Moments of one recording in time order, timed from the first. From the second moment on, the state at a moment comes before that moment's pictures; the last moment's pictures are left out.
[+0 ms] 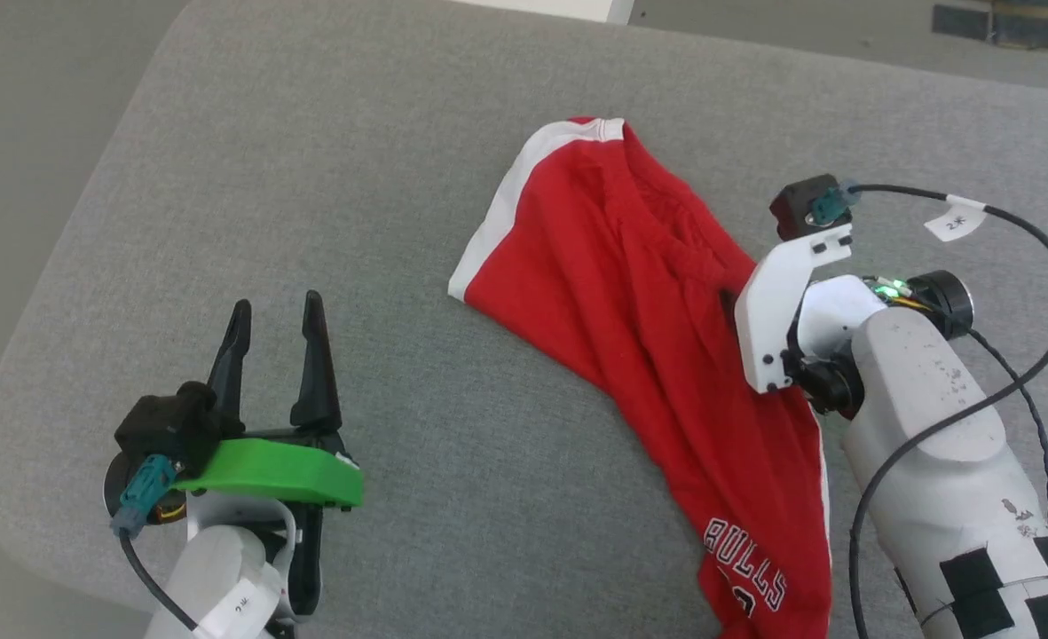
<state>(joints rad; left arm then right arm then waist) -0.18 0.15 -0.14 0.09 -0.39 0.07 -0.26 -0.72 -0.05 0.13 0.75 0.08 0.13 0.55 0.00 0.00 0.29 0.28</state>
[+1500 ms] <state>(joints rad) -0.52 0.19 -0.22 0.32 -0.40 0.03 0.25 -0.15 -0.05 -0.39 0.03 0.31 0.13 0.29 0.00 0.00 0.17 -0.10</state>
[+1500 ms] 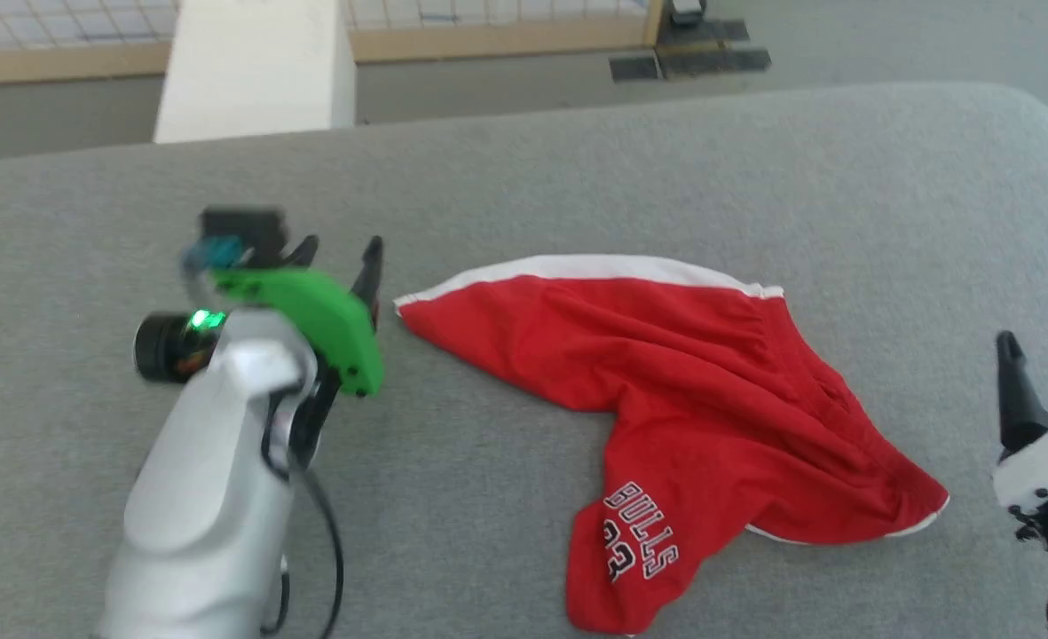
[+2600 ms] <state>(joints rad) -0.50 0.15 -0.22 0.41 -0.48 -0.02 0.26 -0.32 -0.05 -0.15 0.03 0.23 0.13 0.43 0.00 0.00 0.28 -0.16</state>
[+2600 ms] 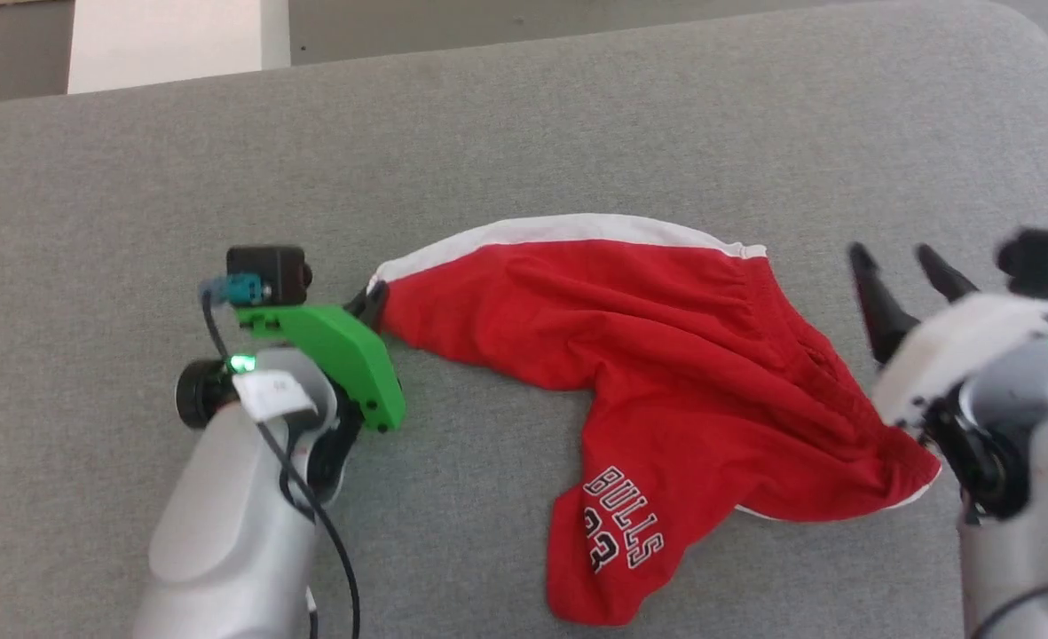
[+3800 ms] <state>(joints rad) -0.51 0.17 -0.22 0.21 -0.52 0.00 0.27 -0.73 -0.12 0.07 0.45 0.25 0.13 0.63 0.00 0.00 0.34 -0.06</state>
